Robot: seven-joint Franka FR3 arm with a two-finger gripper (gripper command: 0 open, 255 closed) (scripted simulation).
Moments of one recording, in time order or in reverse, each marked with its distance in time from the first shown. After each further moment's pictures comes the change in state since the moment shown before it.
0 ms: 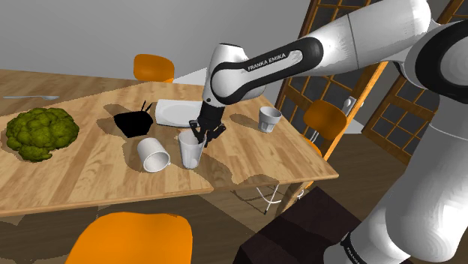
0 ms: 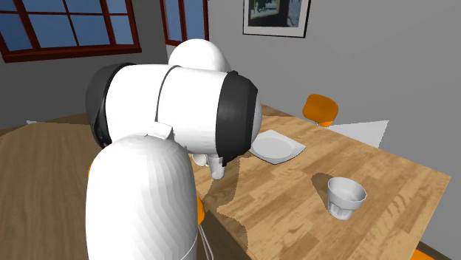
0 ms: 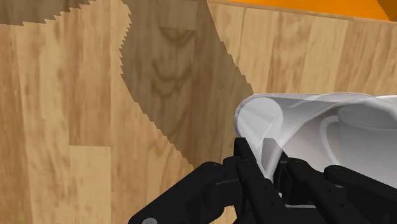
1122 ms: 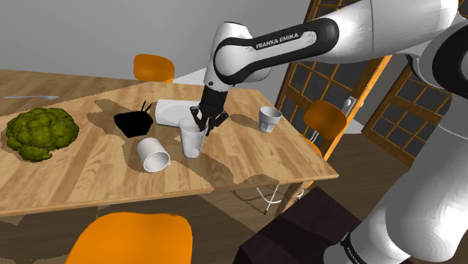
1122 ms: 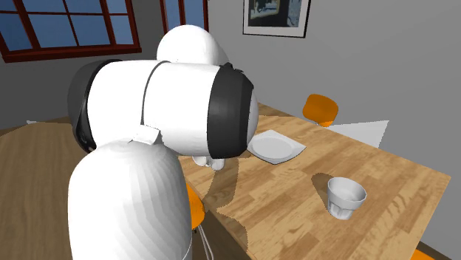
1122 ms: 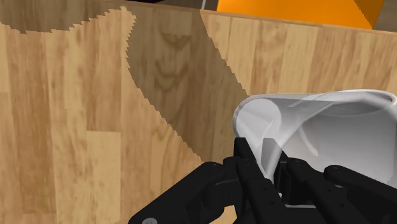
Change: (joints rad) arm -0.005 -0.061 0.001 0.063 0.009 -0.123 0.006
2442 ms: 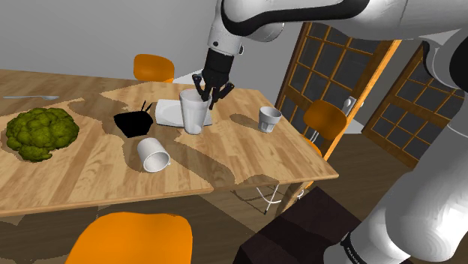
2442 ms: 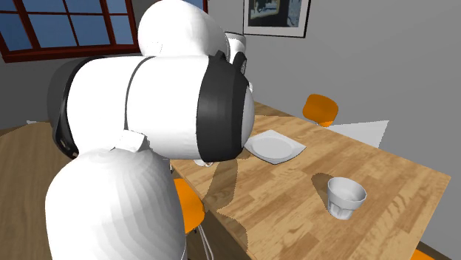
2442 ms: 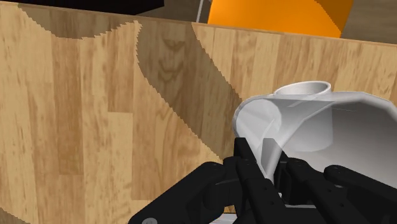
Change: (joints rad) arm -0.006 -0.059 -0.002 0.199 0.003 -0.256 0.022
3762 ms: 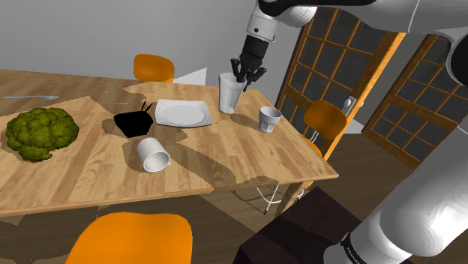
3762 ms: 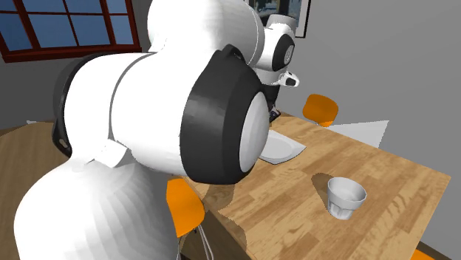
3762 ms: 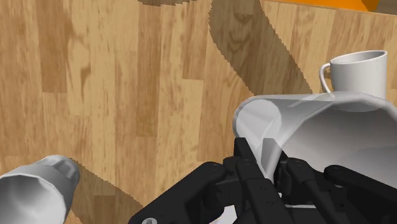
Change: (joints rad) arm -0.136 -0.066 -0.125 0.041 0.024 -0.142 -0.247
